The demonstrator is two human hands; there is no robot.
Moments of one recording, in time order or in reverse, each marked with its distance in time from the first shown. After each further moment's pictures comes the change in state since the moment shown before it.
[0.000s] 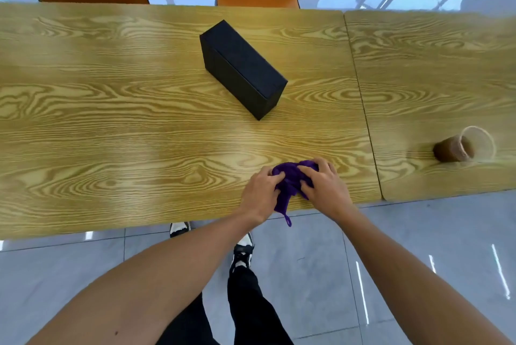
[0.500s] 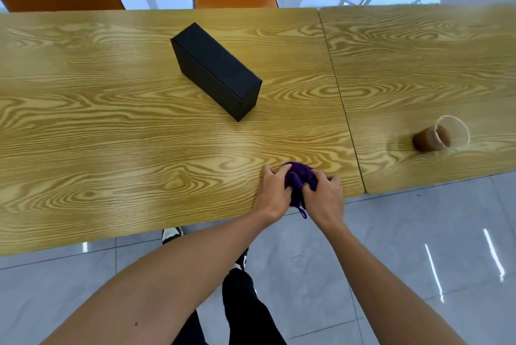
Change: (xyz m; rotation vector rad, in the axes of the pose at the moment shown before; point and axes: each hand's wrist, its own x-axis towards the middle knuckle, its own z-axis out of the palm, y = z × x) left_hand 0.018 0.059 0.026 -0.294 -0.034 -0.143; right_hand -0.028 0.008 0.008 0.342 0.188 0.516
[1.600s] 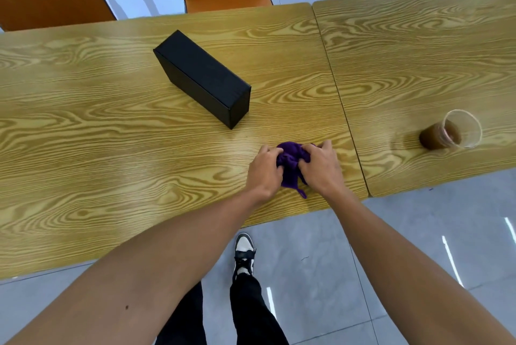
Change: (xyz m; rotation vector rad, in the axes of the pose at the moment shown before) left_hand 0.056 0.016 -0.026 0.174 0.090 0.065; right_hand 0.074 -0.031 -0.022 -0.172 -0.078 -0.227
